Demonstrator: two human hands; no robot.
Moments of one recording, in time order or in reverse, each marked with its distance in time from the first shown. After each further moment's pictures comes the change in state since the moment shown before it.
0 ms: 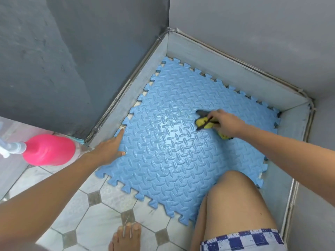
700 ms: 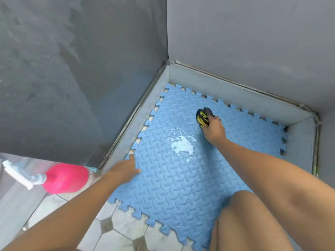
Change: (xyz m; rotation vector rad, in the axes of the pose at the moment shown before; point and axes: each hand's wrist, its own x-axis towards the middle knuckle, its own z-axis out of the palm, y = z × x) left_hand 0.003 0.036 -0.016 0.087 -0.016 -0.133; right_hand 0.067 -0.063 0.012 0.437 0.351 0.472
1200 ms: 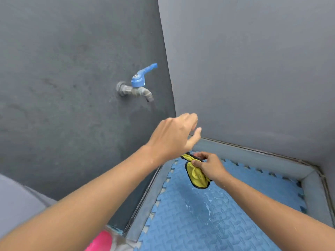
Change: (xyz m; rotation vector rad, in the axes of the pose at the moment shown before) left_hand -0.196 0.165 -0.274 0.154 1.270 0.969; right_hand -0.073 -0.140 -0.131 0.719 -0.130 -0.151
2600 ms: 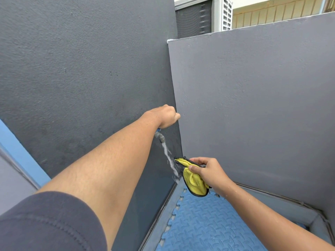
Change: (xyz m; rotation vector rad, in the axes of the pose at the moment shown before) left_hand 0.139 -0.068 -0.106 0.121 -0.518 -0.510; right_hand -0.039 -0.141 -0.036 0.099 -0.057 -0.216
